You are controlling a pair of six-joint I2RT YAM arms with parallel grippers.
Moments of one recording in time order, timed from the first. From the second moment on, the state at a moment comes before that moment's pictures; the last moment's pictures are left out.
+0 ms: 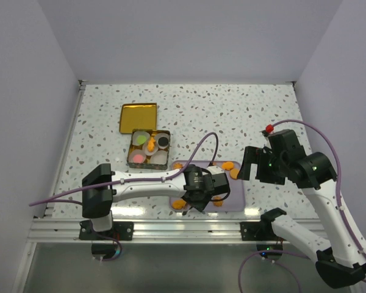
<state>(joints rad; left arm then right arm) -1.36 1.76 1.45 -1.05 -0.26 -0.73 0.41 0.88 1.21 -1.37 -0.07 0.52</state>
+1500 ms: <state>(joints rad) -1.37 1.90 1.50 -1.08 -0.26 -0.73 0.41 0.87 1.21 -1.37 -0.06 0.52</state>
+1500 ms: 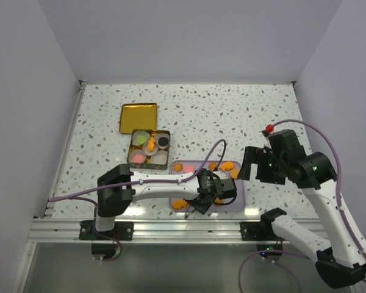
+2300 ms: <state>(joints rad) -1.26 1.64 1.43 -1.17 -0.30 -0.76 0.41 0.88 1.21 -1.37 -0.07 0.51</state>
